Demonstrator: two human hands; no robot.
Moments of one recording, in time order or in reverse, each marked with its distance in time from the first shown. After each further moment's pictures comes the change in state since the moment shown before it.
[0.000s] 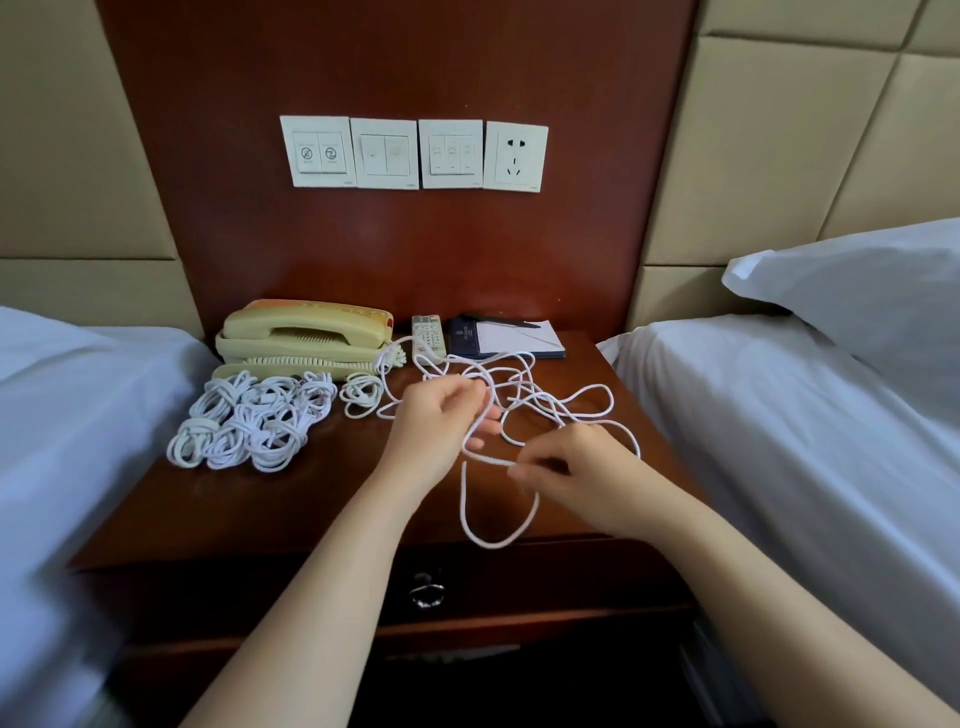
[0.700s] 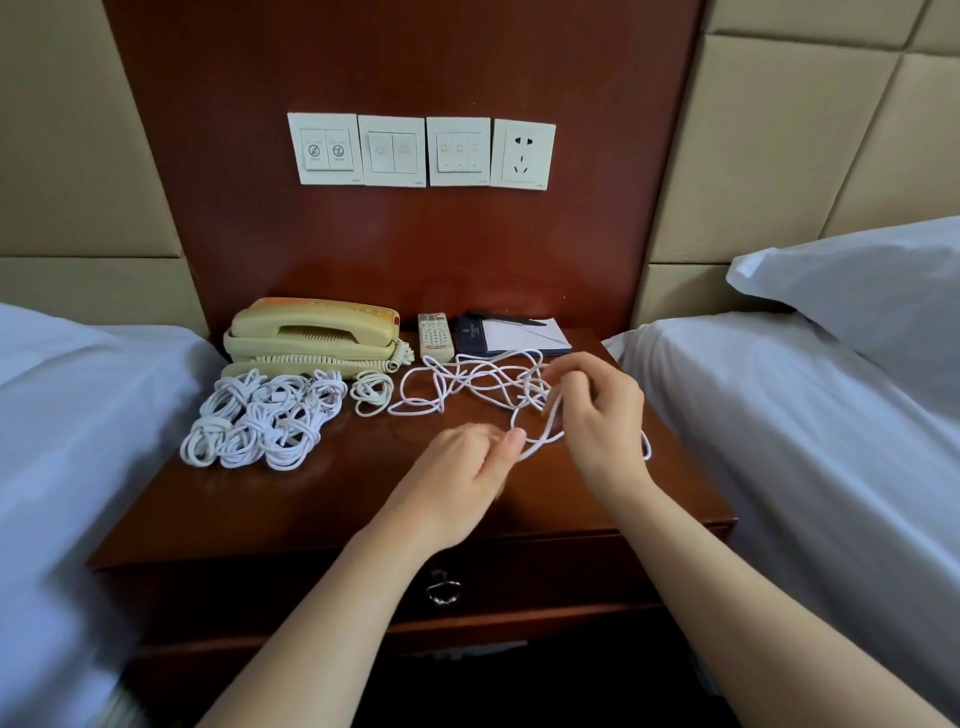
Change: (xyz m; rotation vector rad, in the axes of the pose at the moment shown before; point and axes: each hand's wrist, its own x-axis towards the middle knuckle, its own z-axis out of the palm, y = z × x) left_hand -0.031 -0.010 -0.011 0.534 -0.223 0.324; right_hand 0.033 -0.011 0.020 0.446 0.801 0.201
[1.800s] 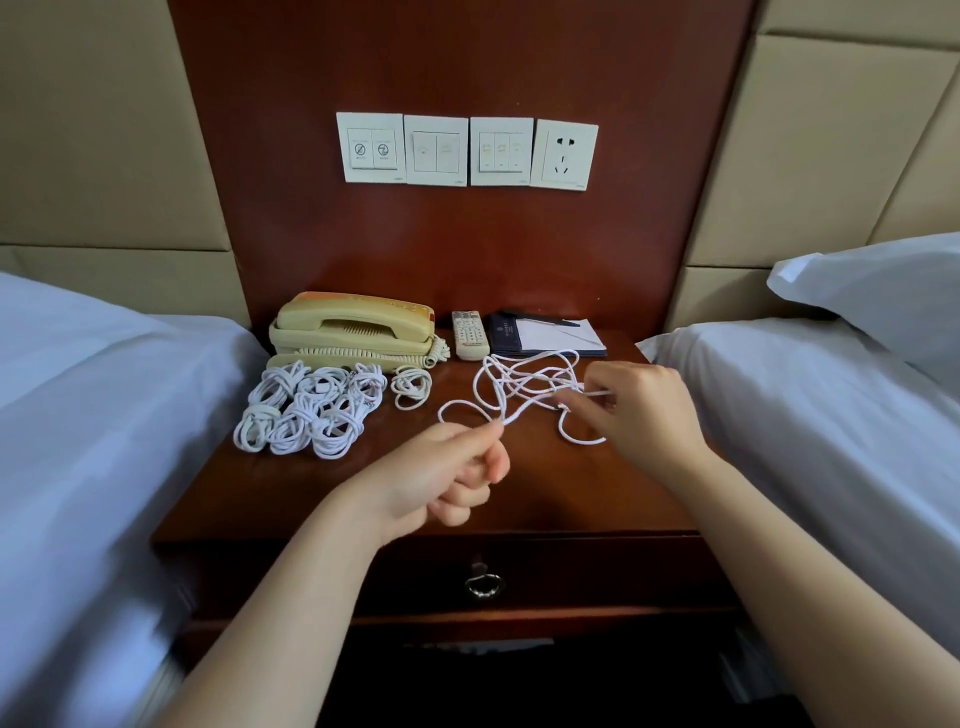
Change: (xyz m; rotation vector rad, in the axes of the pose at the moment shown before) left_hand -0.018 -0.015 -0.049 -0.858 -0.317 -0.457; right_hand 0.025 0.017 -0.009 -0.652 -0.230 -0.602
